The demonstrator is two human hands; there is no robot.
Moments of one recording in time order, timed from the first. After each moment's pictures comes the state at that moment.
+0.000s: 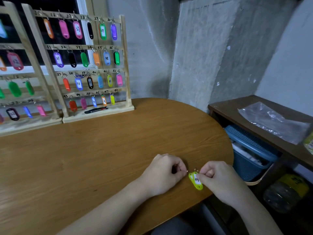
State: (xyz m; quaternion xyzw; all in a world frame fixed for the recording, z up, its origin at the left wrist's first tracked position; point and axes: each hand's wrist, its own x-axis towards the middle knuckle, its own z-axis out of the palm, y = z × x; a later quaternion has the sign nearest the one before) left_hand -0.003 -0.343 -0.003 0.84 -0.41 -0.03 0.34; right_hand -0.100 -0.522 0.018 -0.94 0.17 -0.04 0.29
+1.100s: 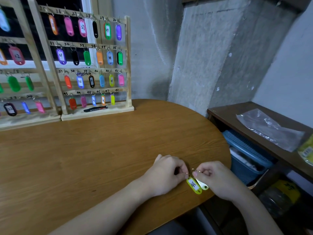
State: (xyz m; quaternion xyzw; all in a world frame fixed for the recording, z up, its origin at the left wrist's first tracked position) left_hand 0.003 -0.349 -0.002 0.84 -0.43 -0.05 0.33; right_hand -0.084 -0.536 0.022 -0.93 0.10 0.03 0.34
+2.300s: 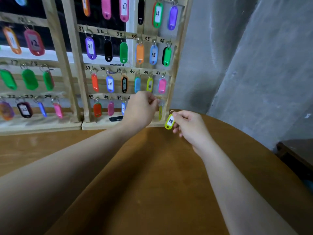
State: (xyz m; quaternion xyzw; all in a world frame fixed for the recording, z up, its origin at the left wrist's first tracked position) left_hand 0.276 -0.243 0.065 0.86 -0.10 0.23 0.45; right_hand 0.229 -0.407 0.051 -0.82 0.01 -0.11 0.57
